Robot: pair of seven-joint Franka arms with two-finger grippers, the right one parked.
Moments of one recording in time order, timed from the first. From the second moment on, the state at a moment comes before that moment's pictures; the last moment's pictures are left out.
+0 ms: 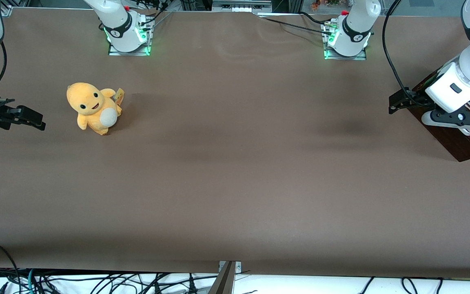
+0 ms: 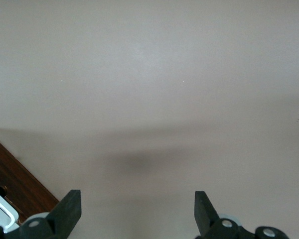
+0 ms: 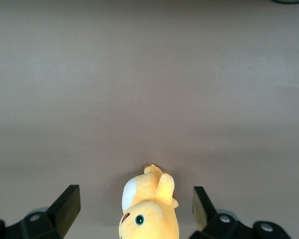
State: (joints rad) arm -0.02 0.05 -0.06 -1.64 -0.02 1.63 -0.01
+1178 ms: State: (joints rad) arm 0.02 0.09 -0.05 -1.64 -0.02 1.59 -0.01
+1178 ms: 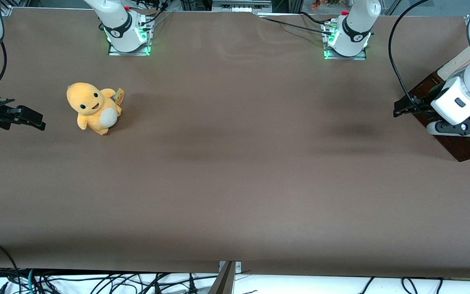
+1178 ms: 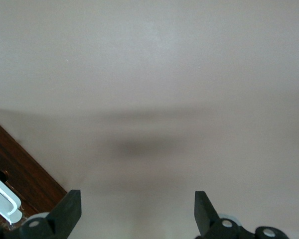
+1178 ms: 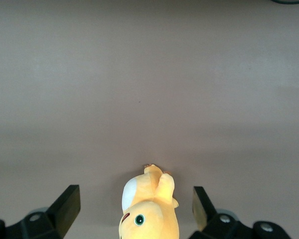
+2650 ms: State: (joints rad) arm -0.06 0.52 -0.07 -1.61 0.59 1.25 -0.93
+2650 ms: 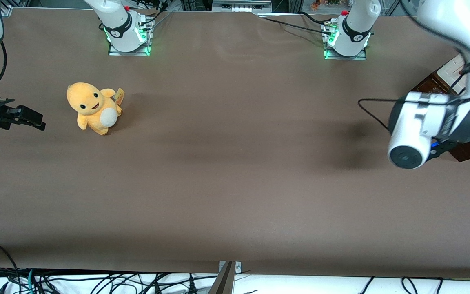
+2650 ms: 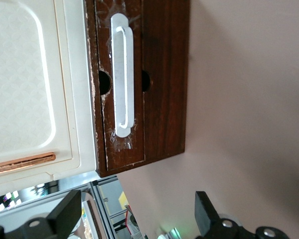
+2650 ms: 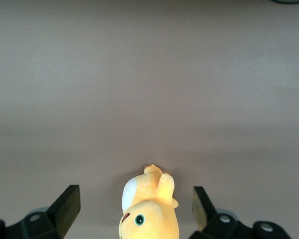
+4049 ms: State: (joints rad) arm 0.10 0.81 -0.05 -1.62 0.98 1.20 -0.92
